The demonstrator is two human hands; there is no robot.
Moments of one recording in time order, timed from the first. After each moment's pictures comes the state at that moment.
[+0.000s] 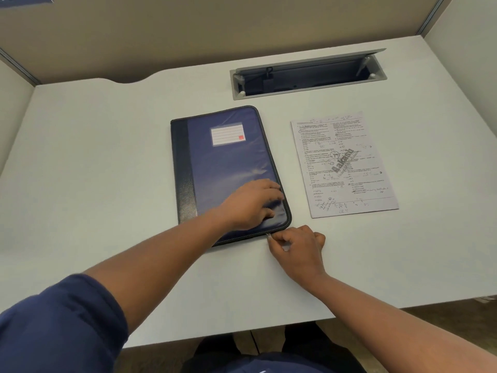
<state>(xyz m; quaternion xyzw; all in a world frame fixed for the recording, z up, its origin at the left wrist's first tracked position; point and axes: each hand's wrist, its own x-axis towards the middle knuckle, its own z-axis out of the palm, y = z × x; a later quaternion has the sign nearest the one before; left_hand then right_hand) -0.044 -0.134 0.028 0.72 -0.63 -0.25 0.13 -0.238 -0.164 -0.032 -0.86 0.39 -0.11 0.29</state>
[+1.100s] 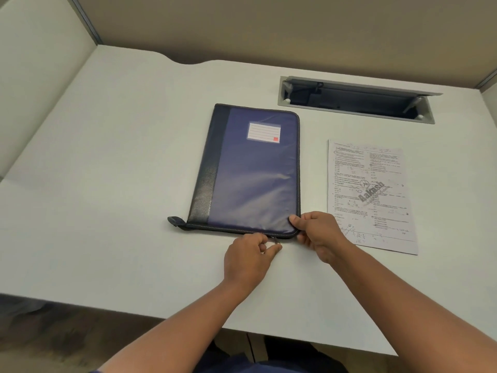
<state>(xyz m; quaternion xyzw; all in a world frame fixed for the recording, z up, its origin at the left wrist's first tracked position) -0.141 -0.056 -0.021 0.91 -0.17 -0.17 0.33 -0.178 -0.235 0.000 -0.55 0.54 0.03 0.64</state>
